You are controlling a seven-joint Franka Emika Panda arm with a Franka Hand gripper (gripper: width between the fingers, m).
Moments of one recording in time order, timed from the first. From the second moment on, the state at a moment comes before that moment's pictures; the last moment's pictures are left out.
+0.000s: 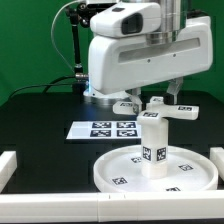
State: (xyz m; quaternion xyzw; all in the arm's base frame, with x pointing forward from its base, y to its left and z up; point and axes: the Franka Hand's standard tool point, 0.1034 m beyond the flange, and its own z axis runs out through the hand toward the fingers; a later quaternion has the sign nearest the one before) arm 0.564 0.029 0.115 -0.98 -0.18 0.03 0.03
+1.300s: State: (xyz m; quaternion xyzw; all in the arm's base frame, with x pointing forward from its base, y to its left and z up) arm 0.566 0.040 0.114 -0.91 0.40 0.02 0.03
